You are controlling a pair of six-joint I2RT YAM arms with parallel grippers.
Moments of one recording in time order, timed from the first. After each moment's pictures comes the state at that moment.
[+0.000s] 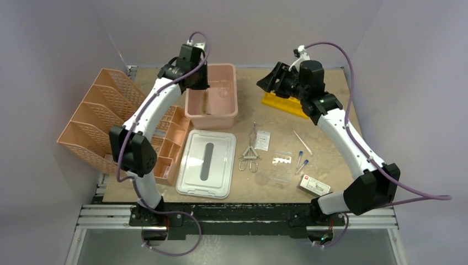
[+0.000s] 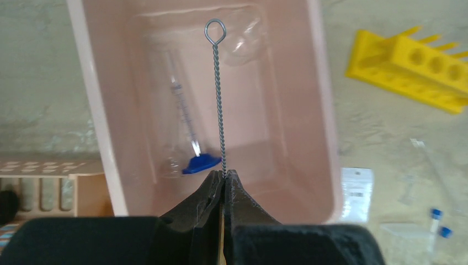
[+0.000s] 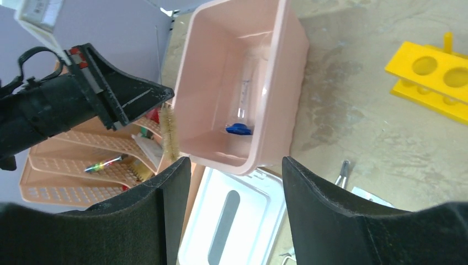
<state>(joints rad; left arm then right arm) -0.38 1.79 1.82 -0.72 -0.02 -0.33 0.33 1.40 1.36 -0.29 -0.23 0.64</state>
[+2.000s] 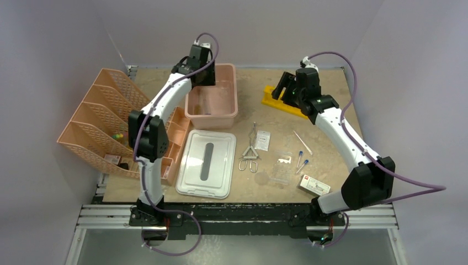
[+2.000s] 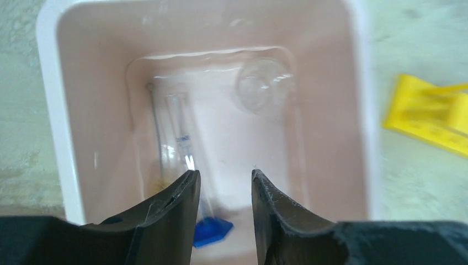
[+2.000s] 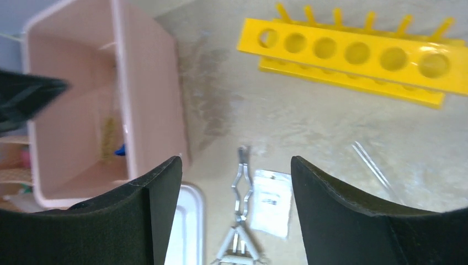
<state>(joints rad) -0.35 2.14 2.01 -0.66 -0.16 -0.30 0.31 1.45 1.33 -0.44 0.09 0.58</state>
